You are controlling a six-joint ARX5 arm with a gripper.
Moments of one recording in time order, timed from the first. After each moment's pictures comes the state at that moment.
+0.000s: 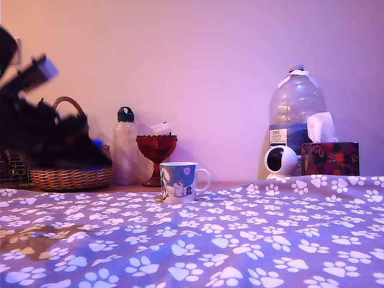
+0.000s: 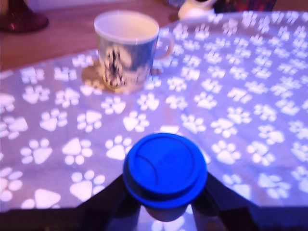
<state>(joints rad) -0.32 1.46 0.48 0.54 0.37 -0.02</state>
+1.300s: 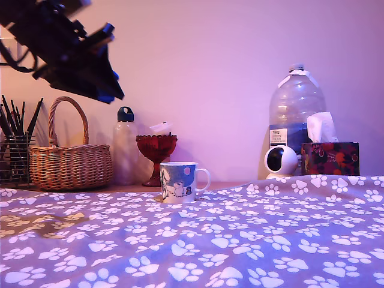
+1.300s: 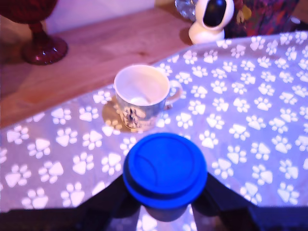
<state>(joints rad) -0.35 1.46 1.08 -0.24 0.29 0.02</state>
